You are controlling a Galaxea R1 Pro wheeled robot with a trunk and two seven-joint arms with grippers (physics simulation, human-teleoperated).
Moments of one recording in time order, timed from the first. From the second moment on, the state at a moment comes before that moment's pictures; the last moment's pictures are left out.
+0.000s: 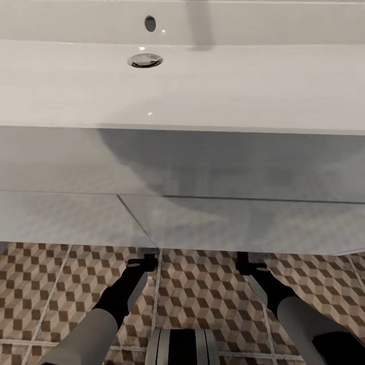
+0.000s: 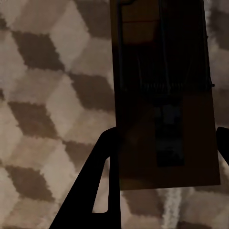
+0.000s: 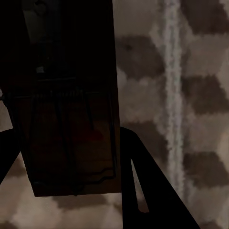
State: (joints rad) left arm -0.68 -0.14 -0.15 -0.68 0.15 0.35 0.32; right arm -0.80 -0.07 0.18 -0.33 -0.24 0.14 -0.19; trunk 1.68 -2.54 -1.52
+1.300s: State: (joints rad) left arm -0.68 -0.12 -0.14 -0.52 0.15 0.28 0.30; right arm -0.80 -0.06 0.19 -0.27 -0.24 0.06 -0.19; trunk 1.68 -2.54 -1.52
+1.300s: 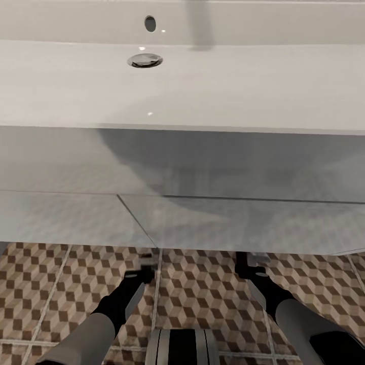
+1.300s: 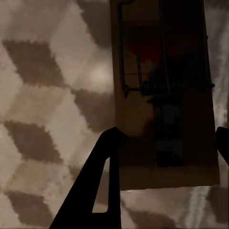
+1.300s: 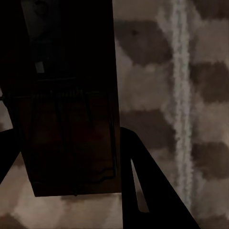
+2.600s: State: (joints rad) left arm -0.68 -0.13 -0.14 -0.53 0.15 0.14 0.32; right arm -0.80 -0.06 0.19 -0.28 -0.24 0.06 -0.19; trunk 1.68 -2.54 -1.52
